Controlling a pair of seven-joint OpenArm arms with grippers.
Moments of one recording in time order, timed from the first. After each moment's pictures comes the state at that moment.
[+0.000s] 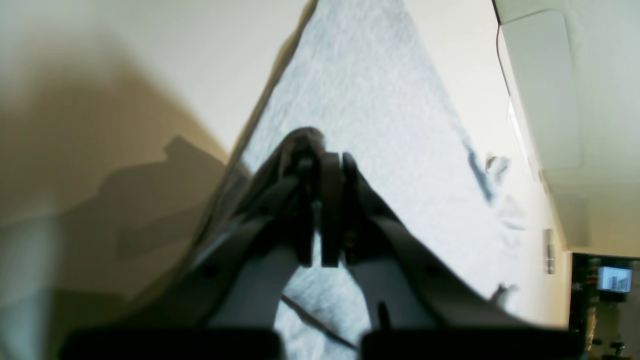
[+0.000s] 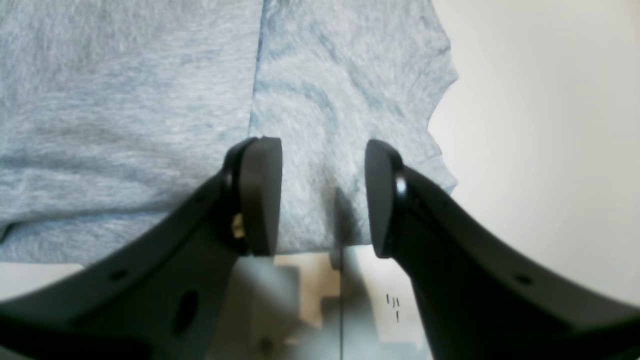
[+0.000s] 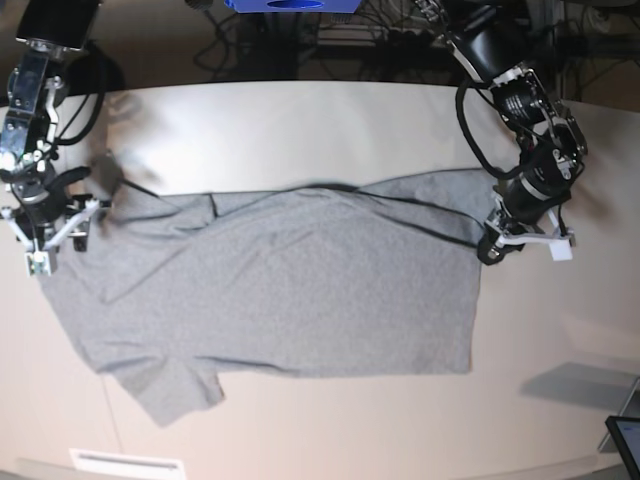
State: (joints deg) left arm -1.2 -4.4 -38.3 87.9 -46.2 -7.3 55.2; right arm -7.9 14.6 20.0 98.5 9.9 17.8 -45.0
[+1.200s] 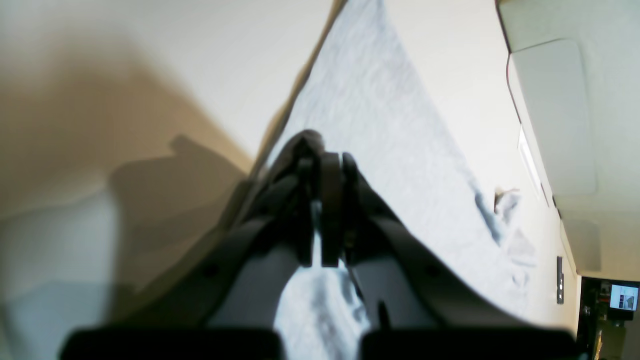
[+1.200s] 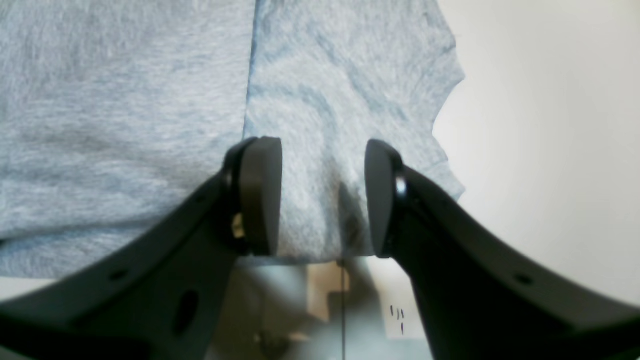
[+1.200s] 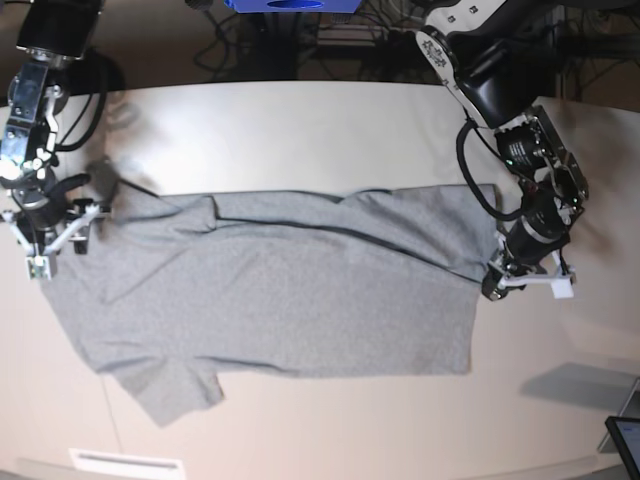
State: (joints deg) left arm -12.2 -5.6 -37.0 78.5 -39.5 -7.3 52.7; right arm -6.0 14.6 20.0 95.4 9.9 17.8 -44.9
